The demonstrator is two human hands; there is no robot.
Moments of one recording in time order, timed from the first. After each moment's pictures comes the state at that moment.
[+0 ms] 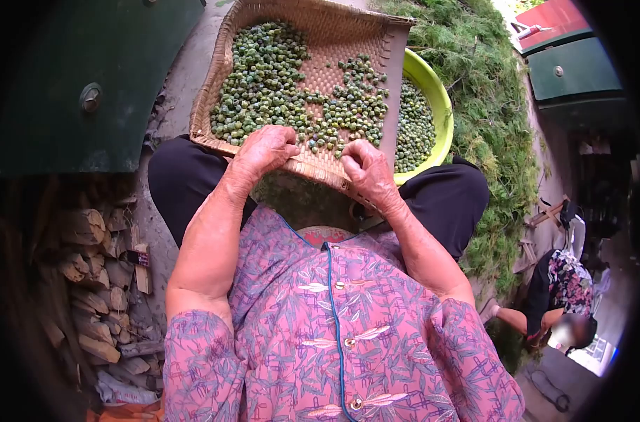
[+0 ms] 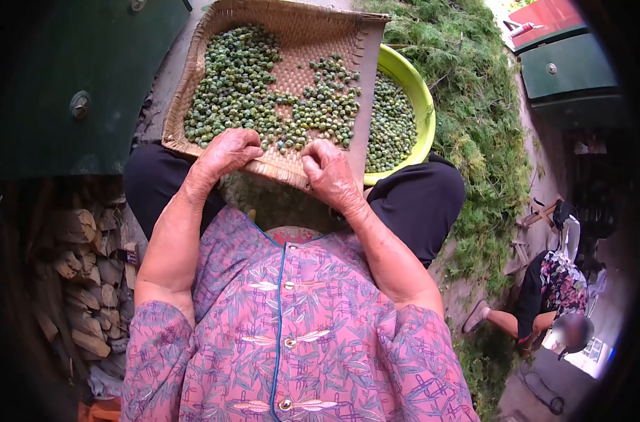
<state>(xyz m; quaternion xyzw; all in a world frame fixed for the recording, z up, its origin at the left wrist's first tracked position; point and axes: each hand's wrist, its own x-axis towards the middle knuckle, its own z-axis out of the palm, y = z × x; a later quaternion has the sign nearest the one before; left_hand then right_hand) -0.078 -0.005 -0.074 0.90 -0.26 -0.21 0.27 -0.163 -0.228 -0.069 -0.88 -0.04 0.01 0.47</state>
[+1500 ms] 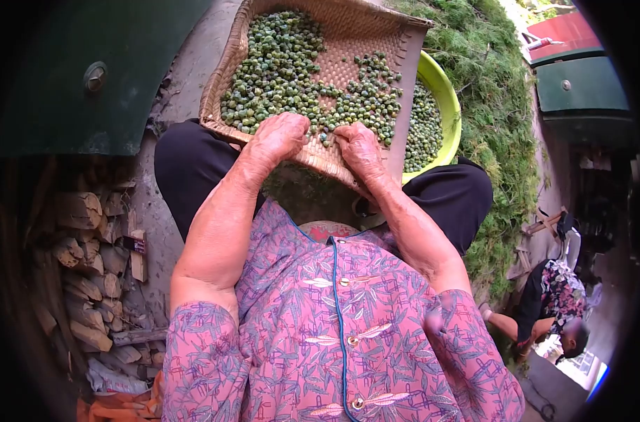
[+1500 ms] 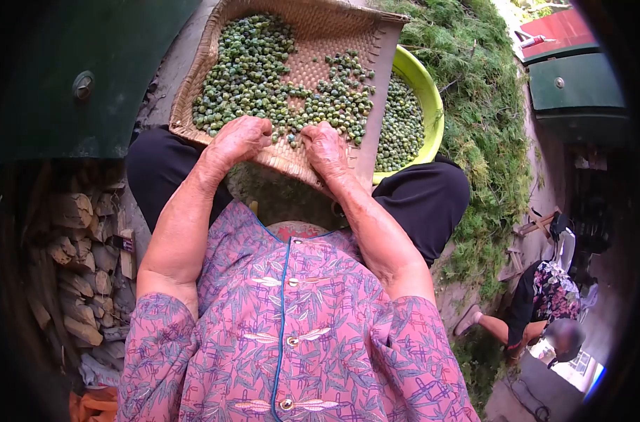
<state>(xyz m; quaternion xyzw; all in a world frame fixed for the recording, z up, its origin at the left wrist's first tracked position) -0.076 -0.008 -0.076 0.92 -0.27 -0.18 0.22 -0.121 -0.209 -0.132 -0.96 -0.02 0.00 0.27</state>
